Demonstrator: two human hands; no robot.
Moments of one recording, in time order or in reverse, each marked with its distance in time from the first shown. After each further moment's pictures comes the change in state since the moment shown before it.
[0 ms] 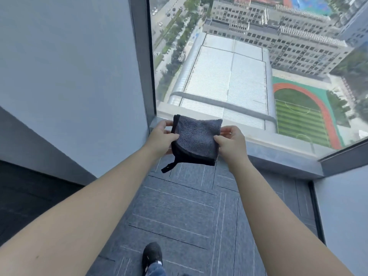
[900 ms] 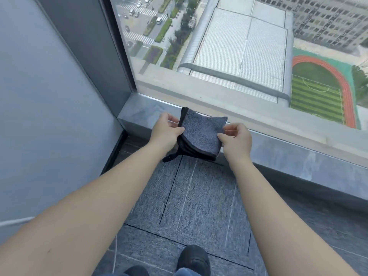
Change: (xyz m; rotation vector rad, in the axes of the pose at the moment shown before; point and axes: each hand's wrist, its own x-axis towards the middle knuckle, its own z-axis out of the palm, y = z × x) left_hand 0.556 -0.285 0.026 0.136 0.154 -0.099; right_hand 0.490 0.339 0.158 -0.191 0.091 0.068
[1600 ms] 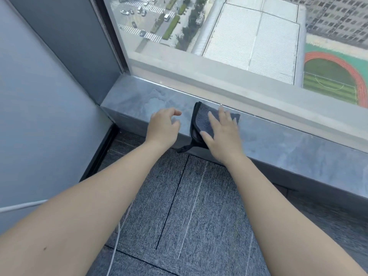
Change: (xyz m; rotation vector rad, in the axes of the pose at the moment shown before) left_hand 0.105 -0.086 0.016 0.574 0.136 0.256; right_hand 0.088 0.091 0.079 -0.906 -0.329 -0.439
